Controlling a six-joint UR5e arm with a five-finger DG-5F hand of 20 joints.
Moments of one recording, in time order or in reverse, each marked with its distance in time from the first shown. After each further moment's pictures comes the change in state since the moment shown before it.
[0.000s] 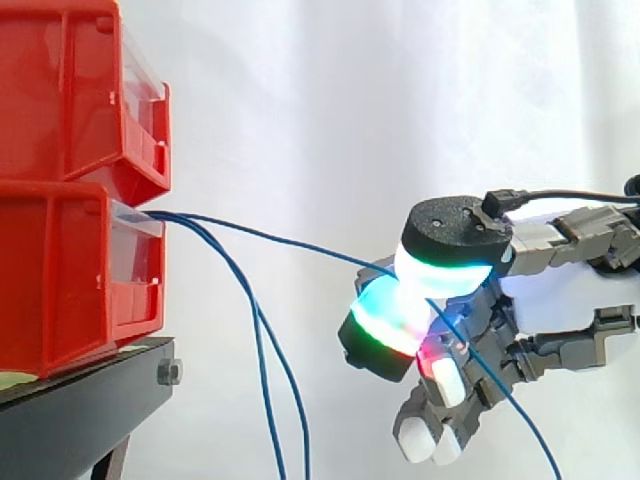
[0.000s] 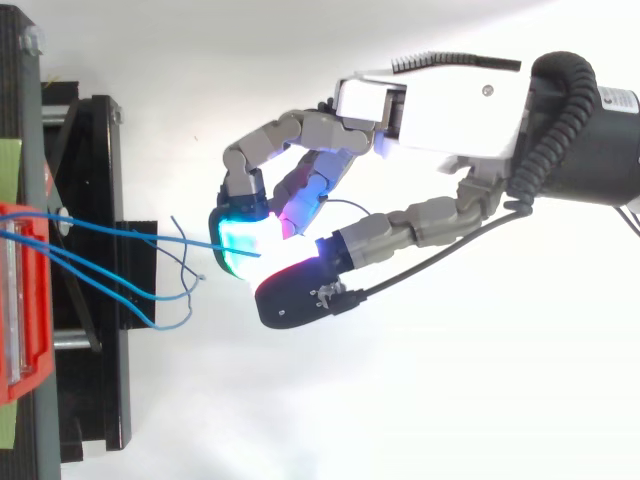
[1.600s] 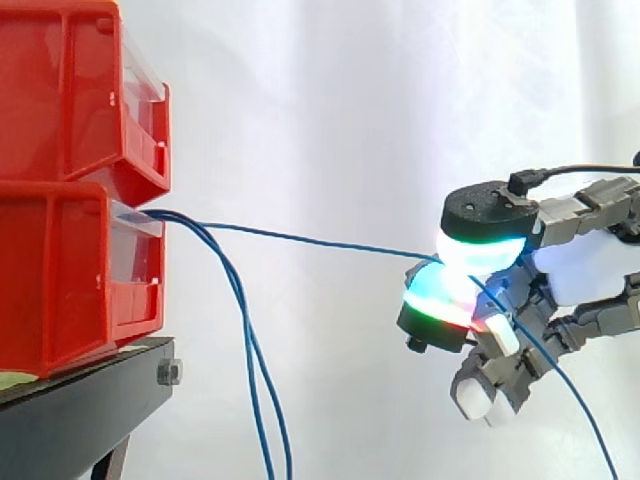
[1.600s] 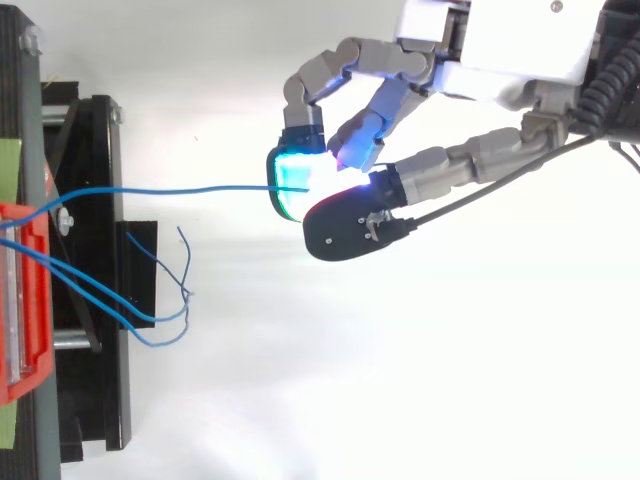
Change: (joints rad) arm -0.036 0.061 0.004 -0.172 0.010 0.118
